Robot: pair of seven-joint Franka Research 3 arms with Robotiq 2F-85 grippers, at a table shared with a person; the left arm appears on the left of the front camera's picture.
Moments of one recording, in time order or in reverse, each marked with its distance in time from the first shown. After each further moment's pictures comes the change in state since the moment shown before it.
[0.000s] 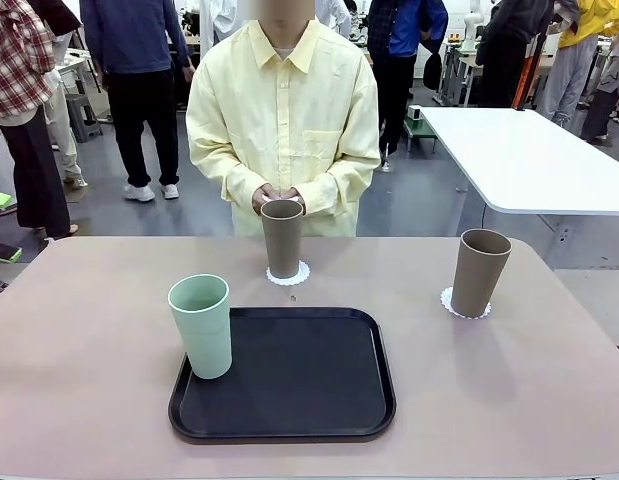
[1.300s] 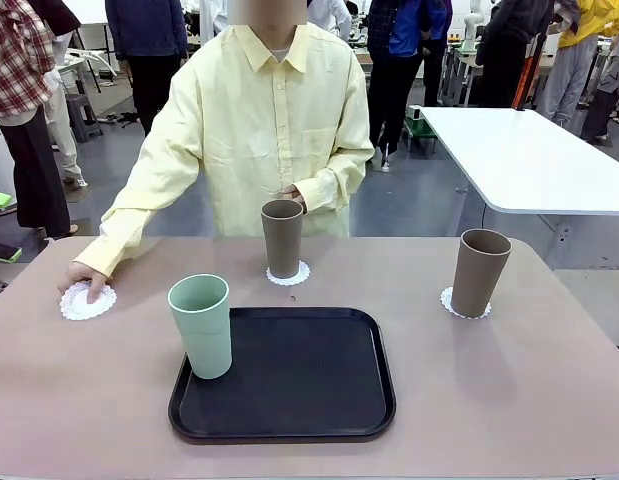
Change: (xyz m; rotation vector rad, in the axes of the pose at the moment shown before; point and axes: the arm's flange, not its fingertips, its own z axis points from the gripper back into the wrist) left arm 0.000 0.000 0.000 0.000 0.000 0.000; right arm 0.000 0.000 0.000 0.000 0.000 -0.001
